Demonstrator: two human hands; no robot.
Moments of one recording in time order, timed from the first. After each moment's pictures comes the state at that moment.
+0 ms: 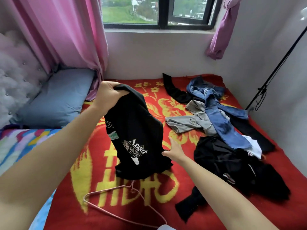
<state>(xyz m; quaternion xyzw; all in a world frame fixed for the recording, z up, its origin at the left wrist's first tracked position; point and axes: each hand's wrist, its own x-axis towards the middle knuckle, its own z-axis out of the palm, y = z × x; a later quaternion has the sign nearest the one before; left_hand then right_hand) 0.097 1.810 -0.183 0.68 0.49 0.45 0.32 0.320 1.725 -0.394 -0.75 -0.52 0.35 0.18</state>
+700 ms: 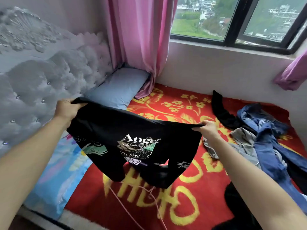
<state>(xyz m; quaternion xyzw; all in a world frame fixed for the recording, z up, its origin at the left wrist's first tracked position) -0.138 1.759 -0.219 0.38 0.66 0.59 0.29 0.297 1.832 -0.277 -0.64 -0.54 0.41 0.36</state>
